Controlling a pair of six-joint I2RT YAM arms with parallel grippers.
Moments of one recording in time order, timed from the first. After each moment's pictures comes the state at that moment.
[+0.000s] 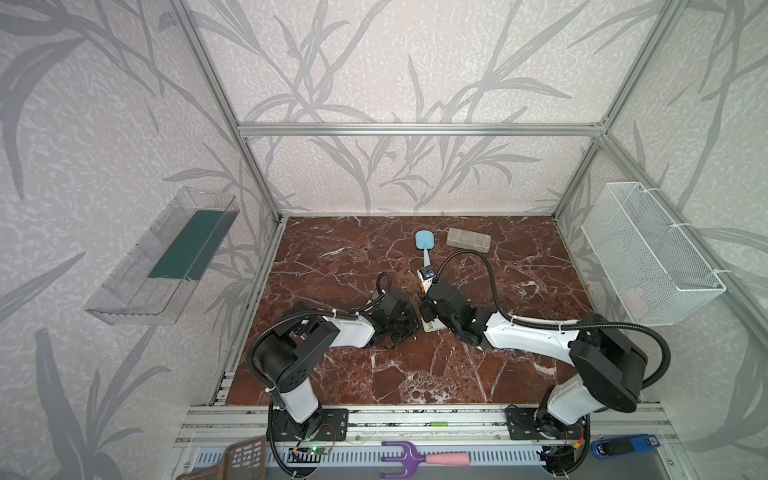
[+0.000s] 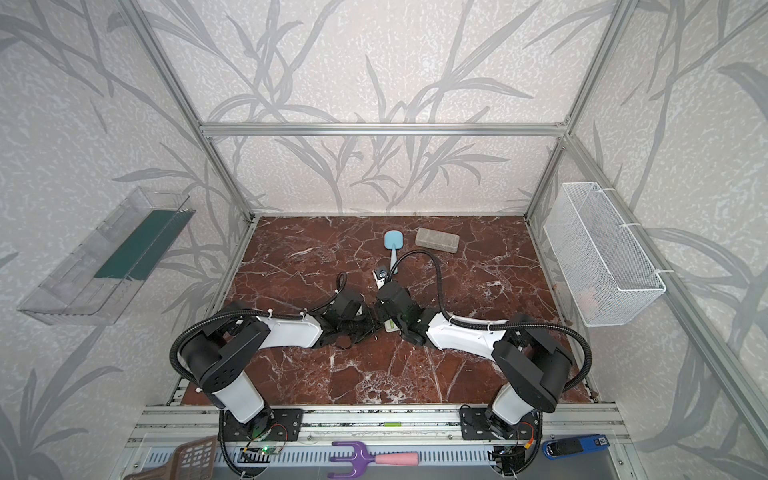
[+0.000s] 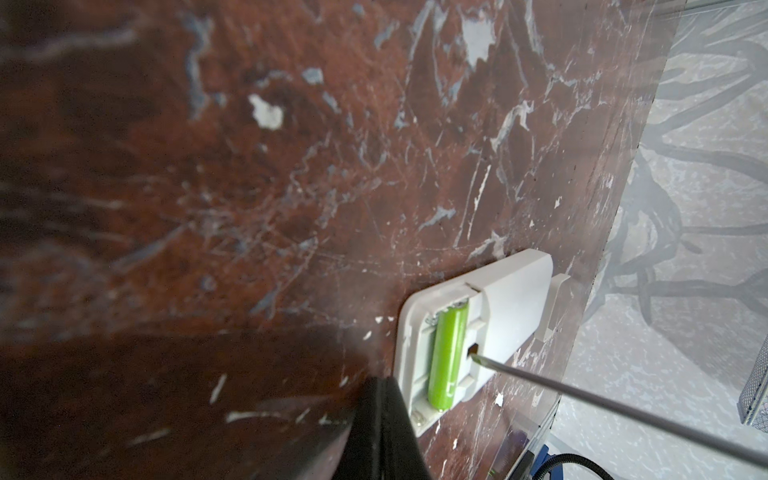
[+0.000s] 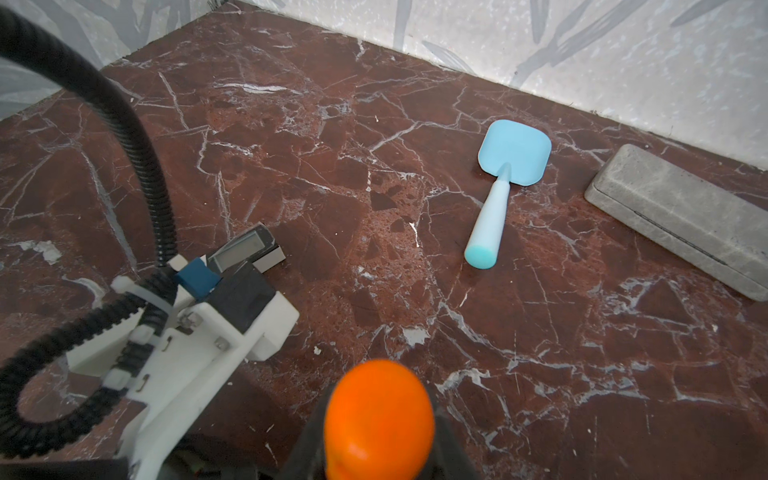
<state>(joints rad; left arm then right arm) -0.72 1.71 0.67 0.23 0.25 -1.21 0.90 1.58 0.84 0.16 0.35 0.21</state>
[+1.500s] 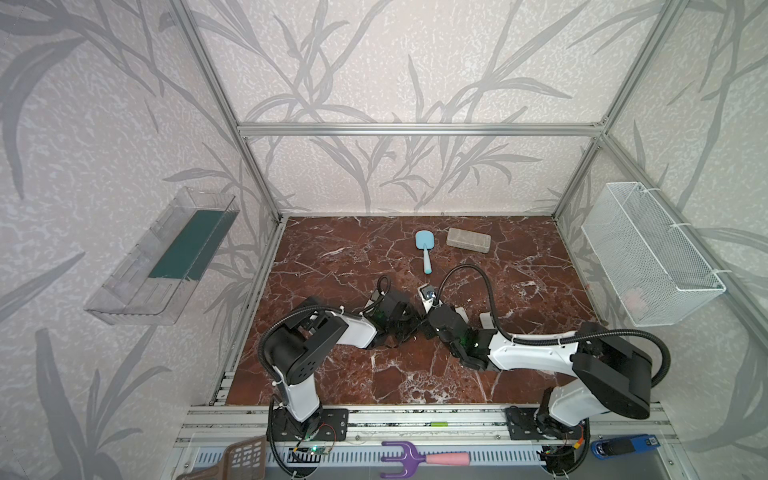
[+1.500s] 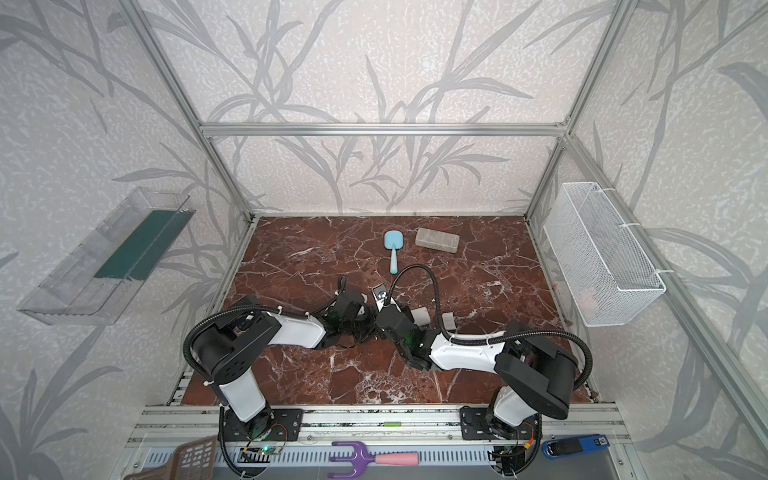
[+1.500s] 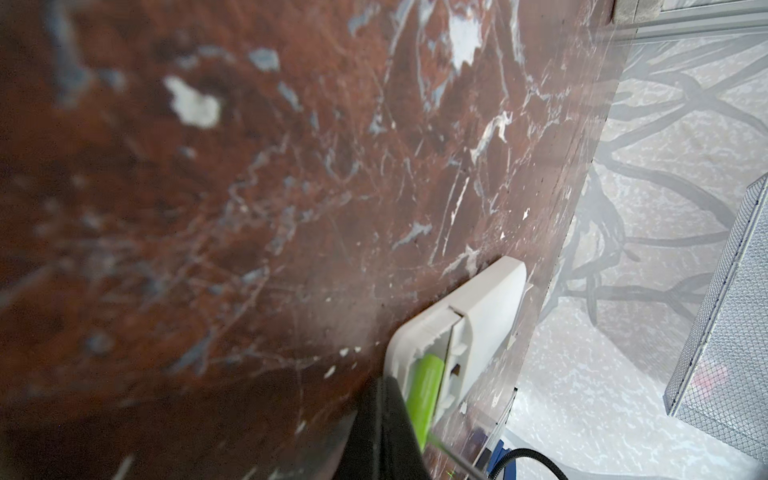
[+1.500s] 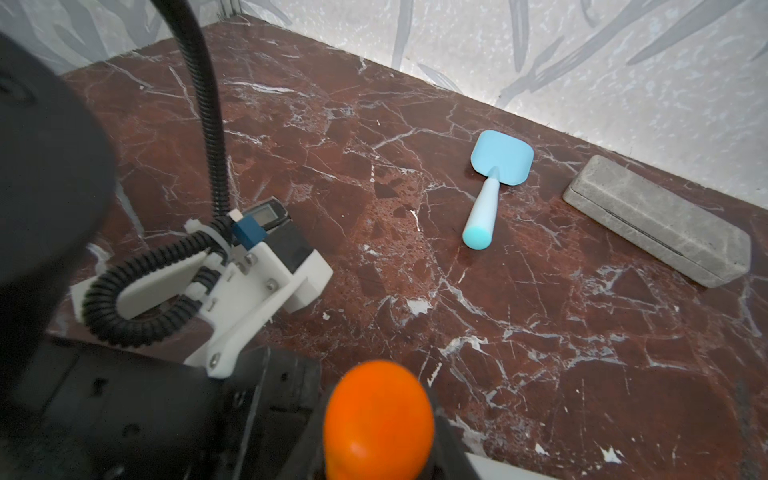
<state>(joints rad) -0.72 1.78 0.65 0.40 0.30 -1.31 1.03 1.52 0.67 0.34 0.51 0.20</state>
